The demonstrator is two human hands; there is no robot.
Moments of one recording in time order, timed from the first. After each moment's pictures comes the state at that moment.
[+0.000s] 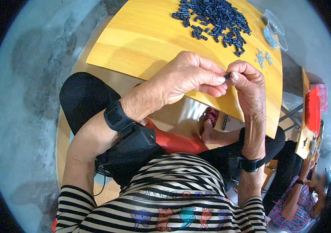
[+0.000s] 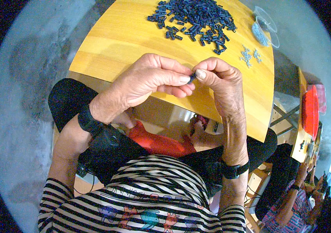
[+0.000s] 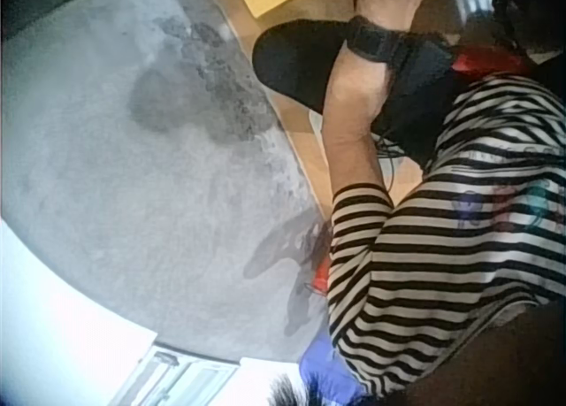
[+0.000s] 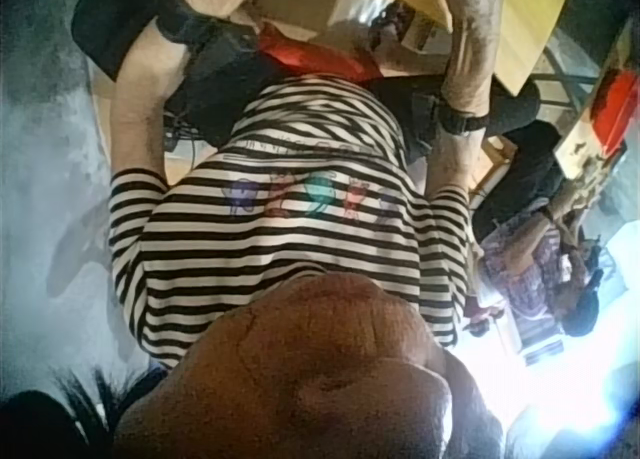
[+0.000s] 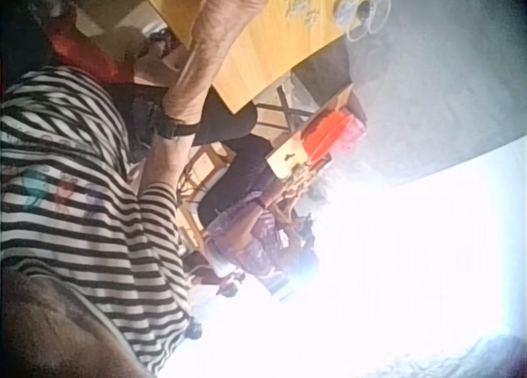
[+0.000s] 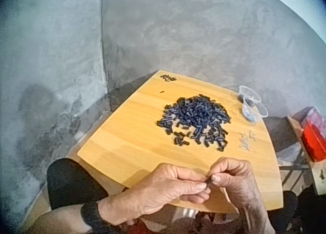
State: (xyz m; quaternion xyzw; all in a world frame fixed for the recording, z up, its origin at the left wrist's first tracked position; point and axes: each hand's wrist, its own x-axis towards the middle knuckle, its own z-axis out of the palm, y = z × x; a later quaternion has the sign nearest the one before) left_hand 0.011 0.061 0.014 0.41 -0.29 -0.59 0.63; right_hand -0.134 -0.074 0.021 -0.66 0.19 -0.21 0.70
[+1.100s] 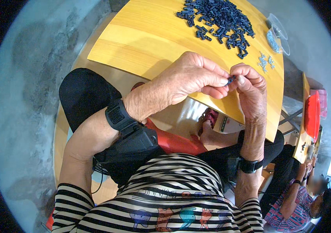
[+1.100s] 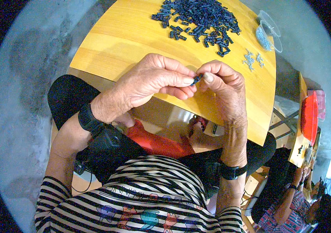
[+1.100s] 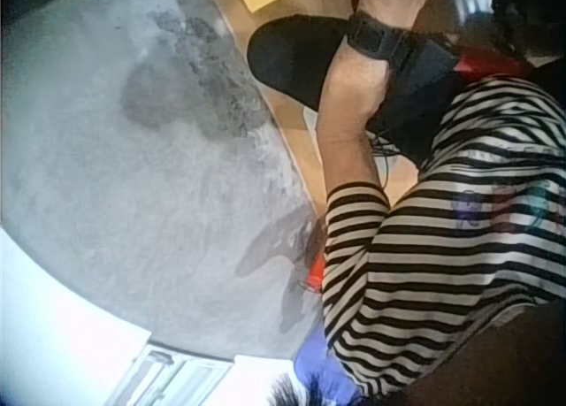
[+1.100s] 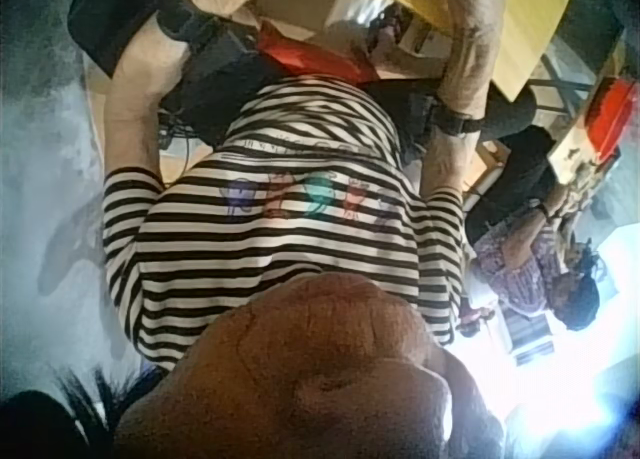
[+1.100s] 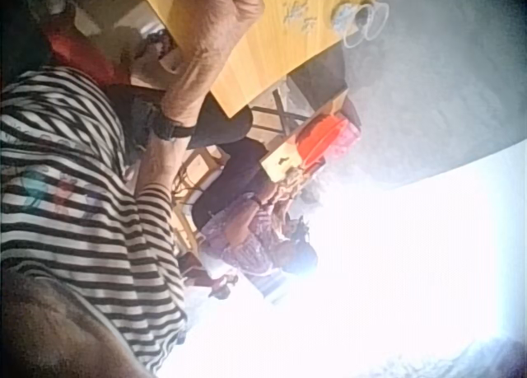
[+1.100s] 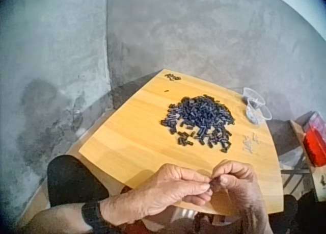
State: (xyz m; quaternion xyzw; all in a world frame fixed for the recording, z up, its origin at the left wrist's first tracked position) left_hand 0.009 0.061 0.012 0.42 -0.27 -0.60 0.63; right_hand -0.135 -0.072 0.020 -0.62 0.15 -0.21 0.74
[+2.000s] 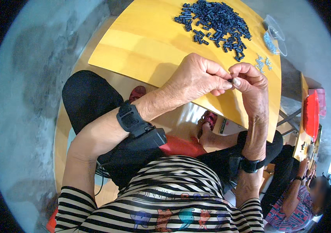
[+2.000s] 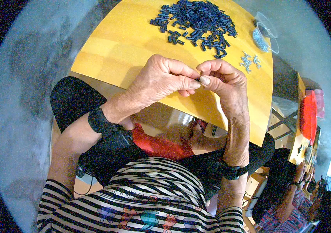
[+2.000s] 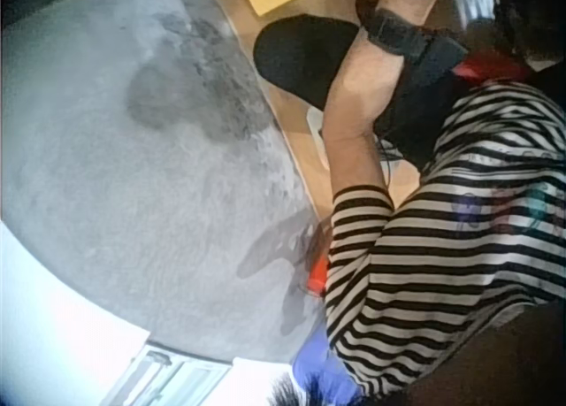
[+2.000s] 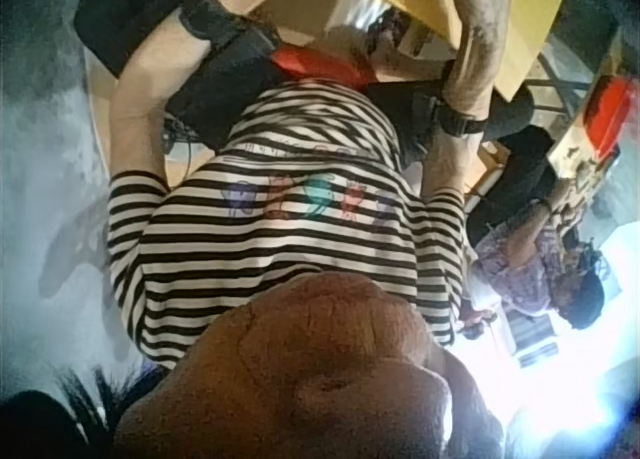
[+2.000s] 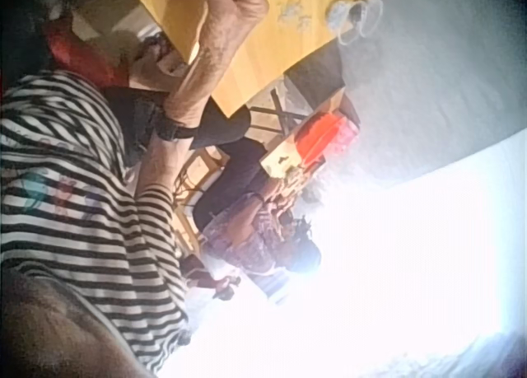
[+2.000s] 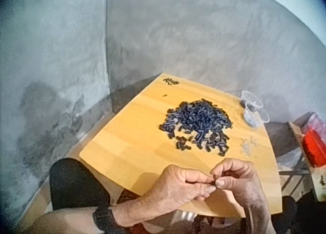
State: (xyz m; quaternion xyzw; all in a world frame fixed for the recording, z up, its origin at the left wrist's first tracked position) left_hand 0.002 0.048 0.010 0.48 -0.38 -0.48 0.63; right_hand -0.135 -0.083 0.031 -0.71 0.17 -0.21 0.66
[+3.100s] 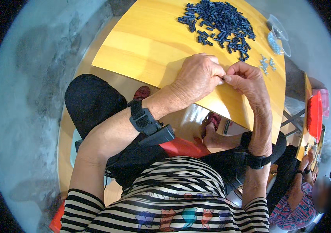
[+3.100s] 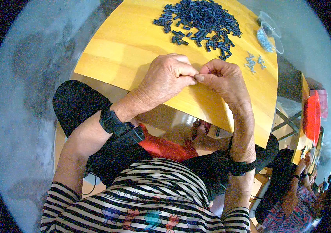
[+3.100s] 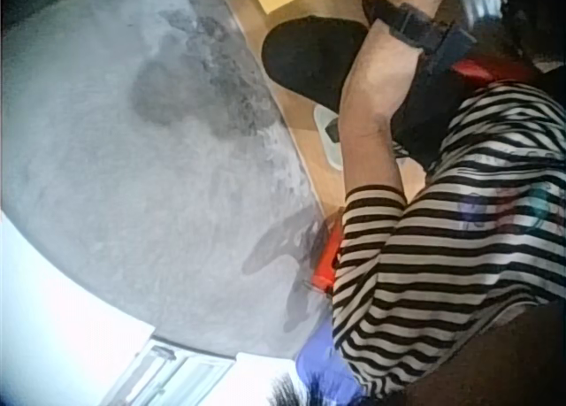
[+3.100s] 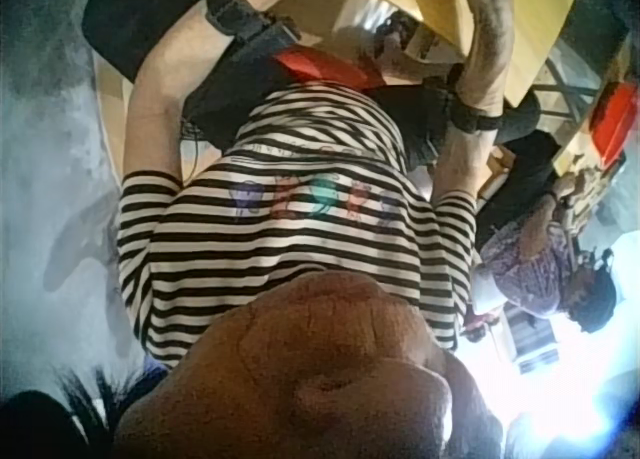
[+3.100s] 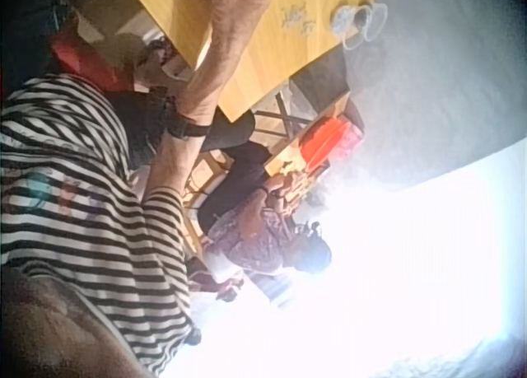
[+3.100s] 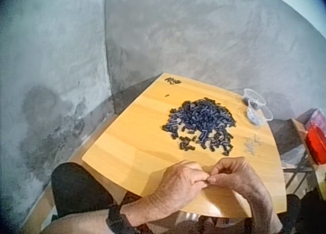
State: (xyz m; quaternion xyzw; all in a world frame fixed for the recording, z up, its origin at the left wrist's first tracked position) left_hand 0.009 0.029 -0.020 0.64 -0.58 -0.03 0.51; right_hand -0.118 -0.095 0.033 -0.78 0.29 -0.06 0.55
